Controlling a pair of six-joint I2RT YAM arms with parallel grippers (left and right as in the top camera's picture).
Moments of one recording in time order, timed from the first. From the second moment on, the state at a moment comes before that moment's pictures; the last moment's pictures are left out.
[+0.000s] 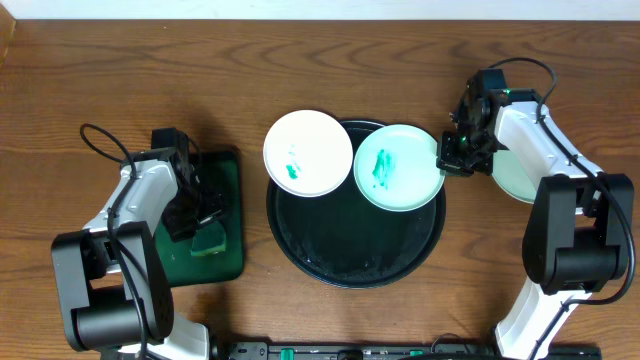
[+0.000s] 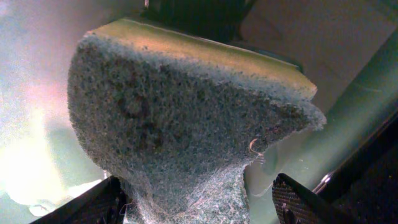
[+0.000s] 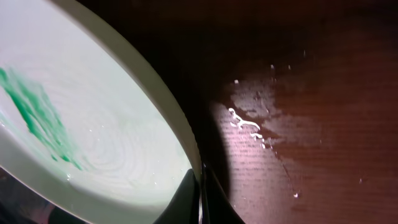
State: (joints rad) left arm 0.15 1.71 0.97 -0.89 0.09 -0.33; right arm 0.07 1.99 1.42 -1.00 -0.23 0.25
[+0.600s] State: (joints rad) left arm 0.15 1.71 0.97 -0.89 0.09 -0.33; right arm 0.20 1.99 1.42 -1.19 -0.21 0.15
